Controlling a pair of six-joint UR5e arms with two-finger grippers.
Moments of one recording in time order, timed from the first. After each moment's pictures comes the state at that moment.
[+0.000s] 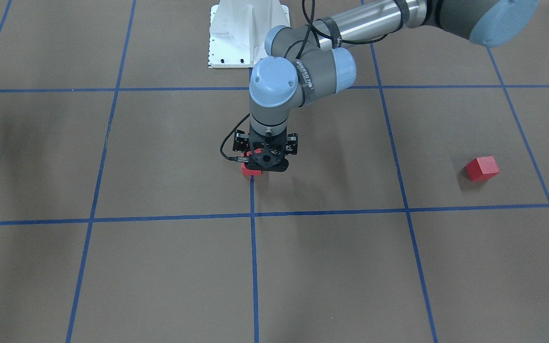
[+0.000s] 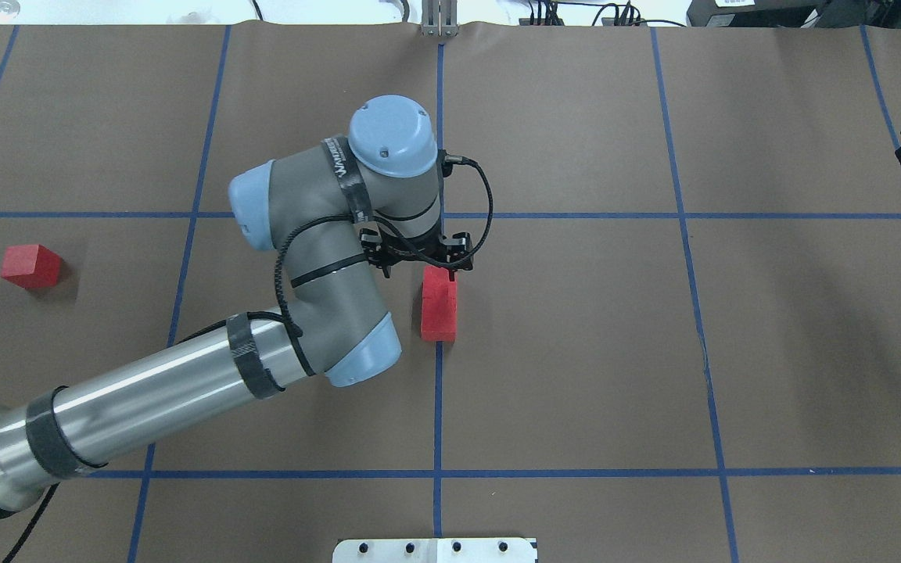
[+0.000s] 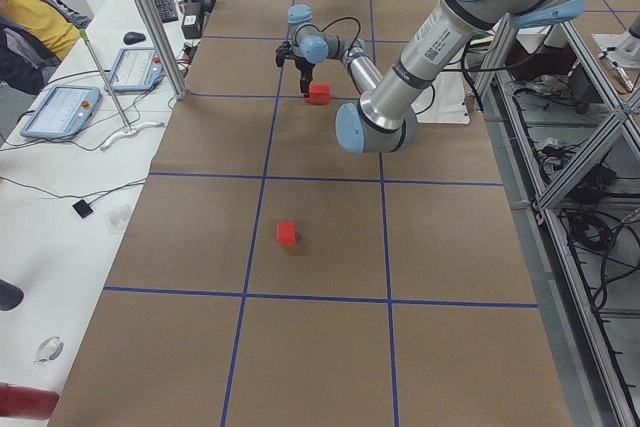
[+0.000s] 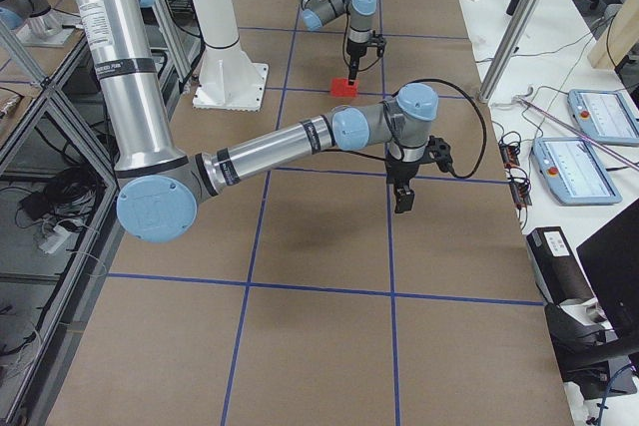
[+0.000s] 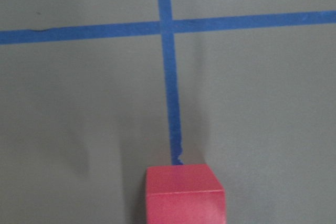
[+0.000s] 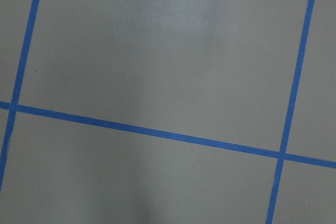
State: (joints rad) left arm -0.59 -2.41 -1.45 -1.60 -2.03 -1.05; right arm 1.33 -1.36 1.73 -1.71 2.24 0.15
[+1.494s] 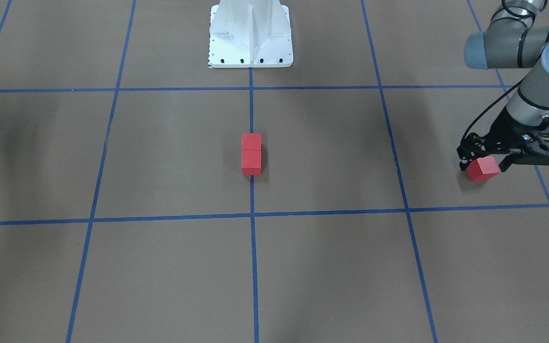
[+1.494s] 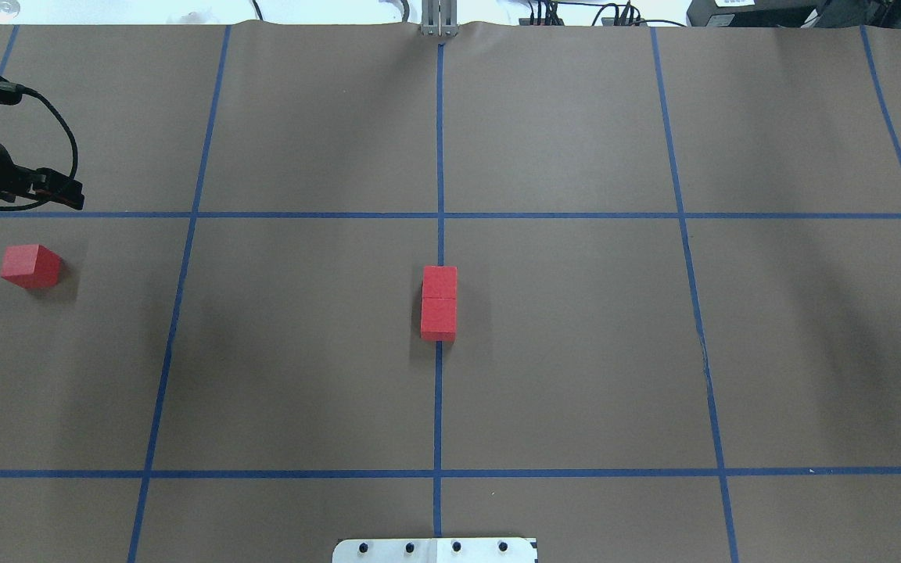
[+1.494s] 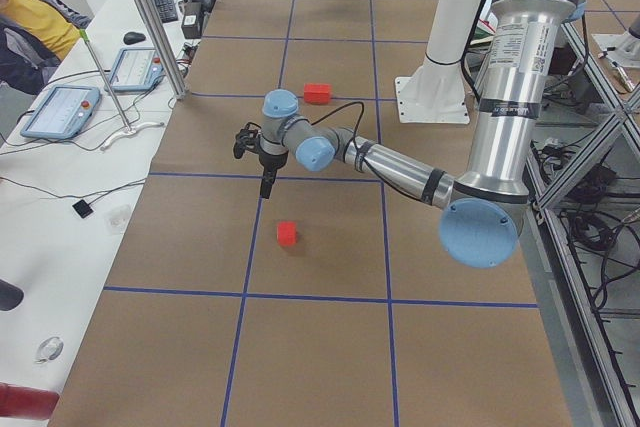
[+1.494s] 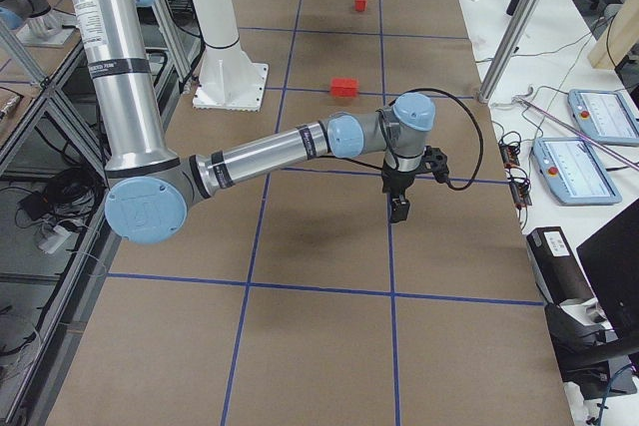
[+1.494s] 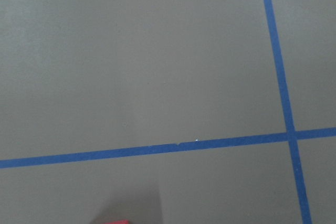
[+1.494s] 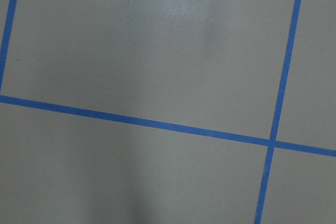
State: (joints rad) left arm -1.03 -1.69 -1.73 -1.95 -2.05 -0.71; right arm 1.36 -1.40 1.73 -1.72 2.24 0.13
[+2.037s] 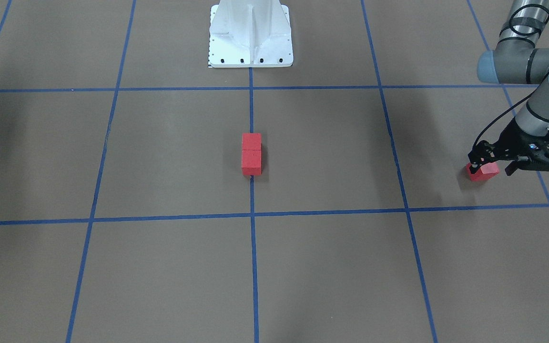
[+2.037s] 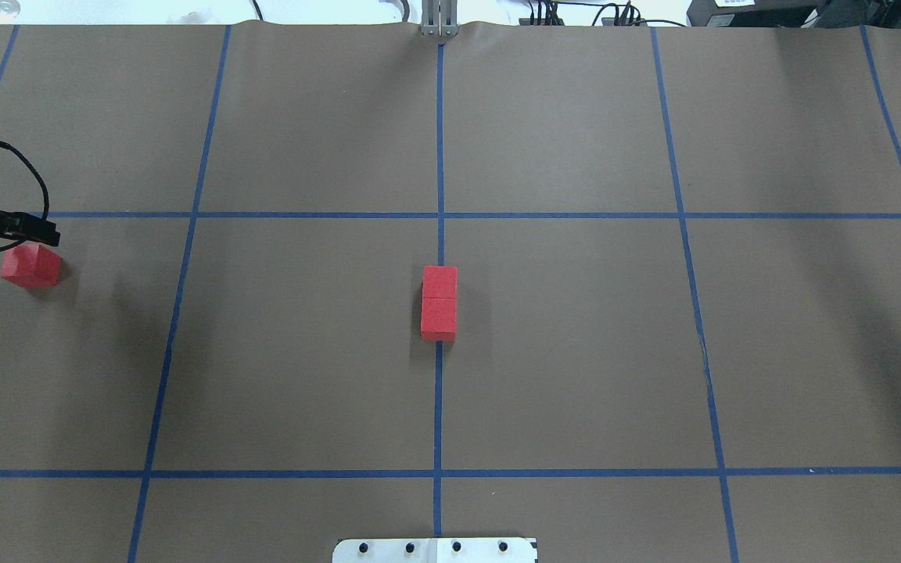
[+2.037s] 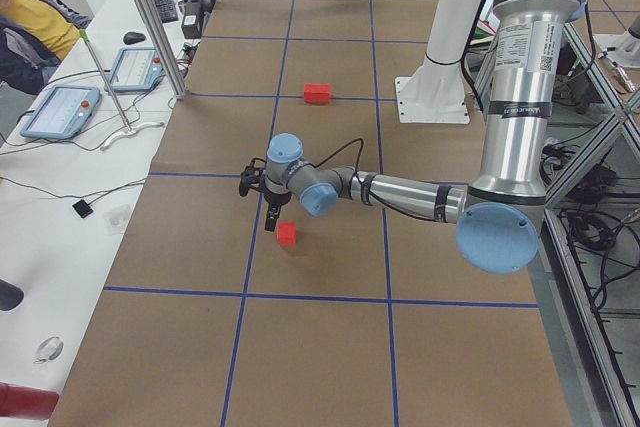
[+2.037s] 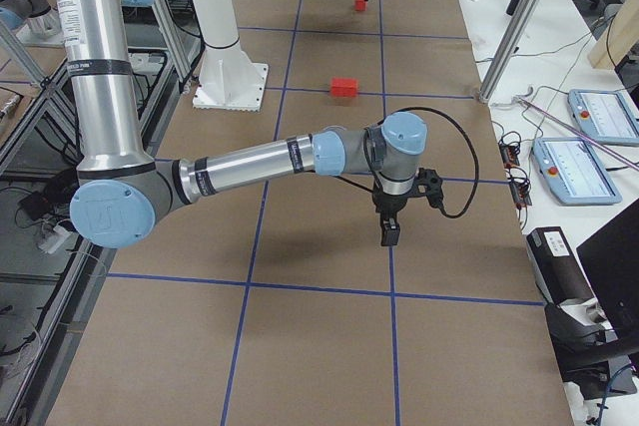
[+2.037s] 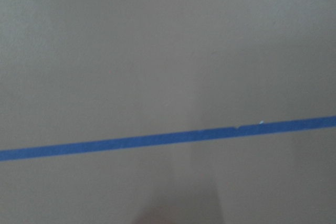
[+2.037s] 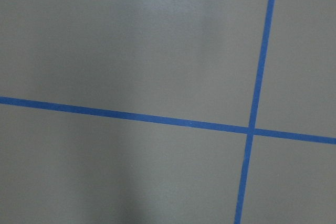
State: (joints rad) left arm -1.03 -1.60 -1.58 -2.19 -2.08 -0.71; right arm 1.46 -1.48 1.74 -1.71 2.25 0.05
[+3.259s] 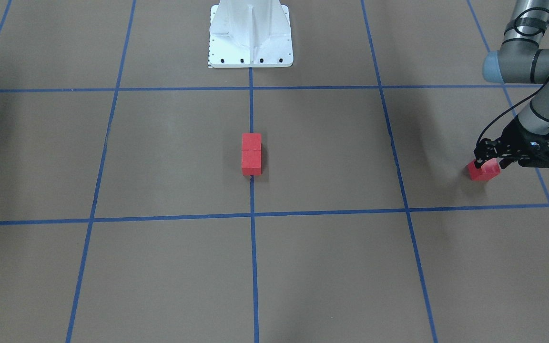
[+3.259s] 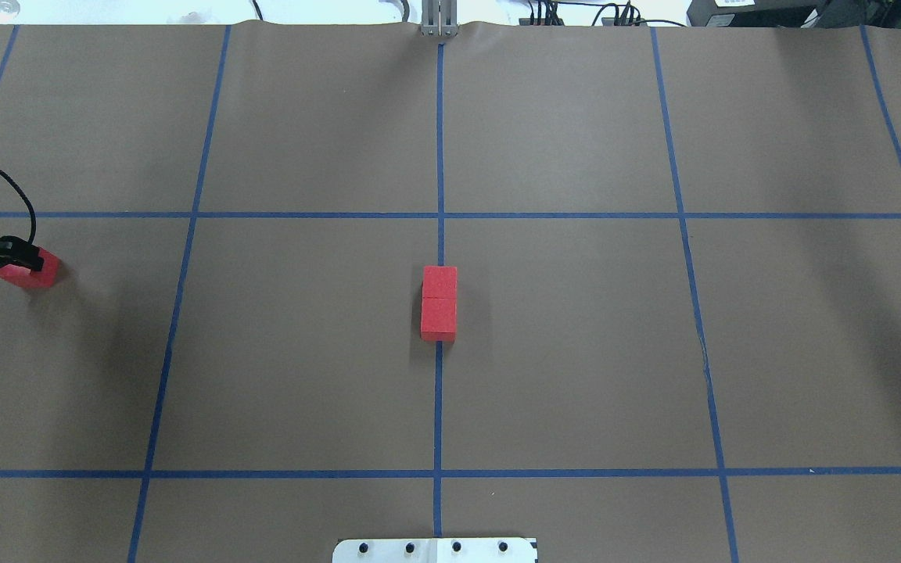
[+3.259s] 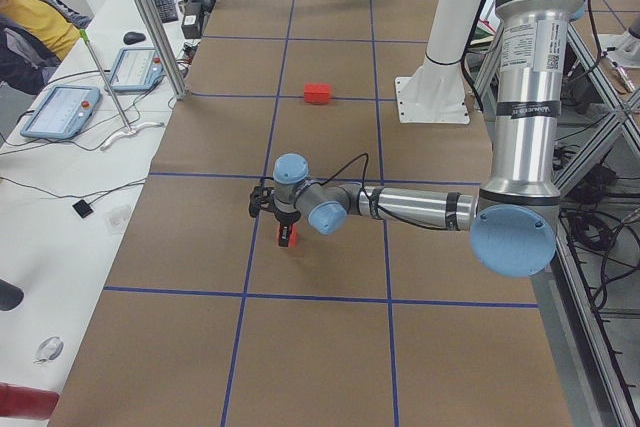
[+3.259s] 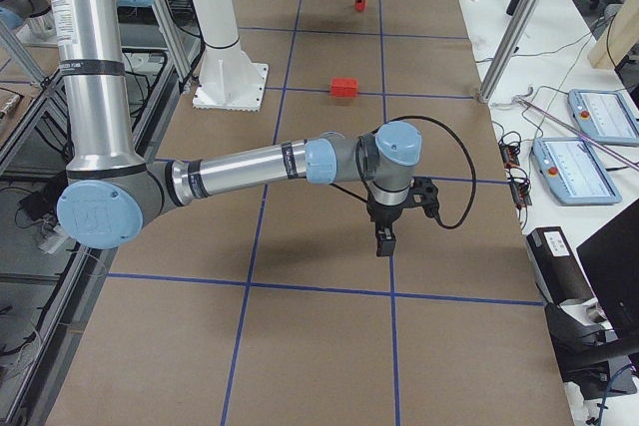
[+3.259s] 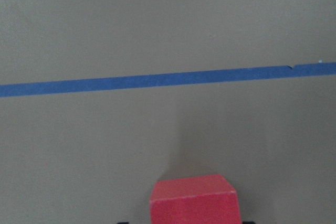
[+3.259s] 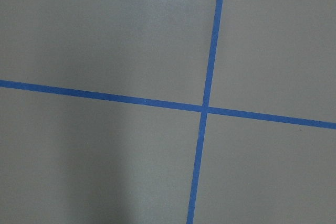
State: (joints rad) left arm -1.02 -1.57 -1.54 -2.20 -2.13 -0.71; right arm 1.48 -1.50 1.74 -1.72 2.25 0.01
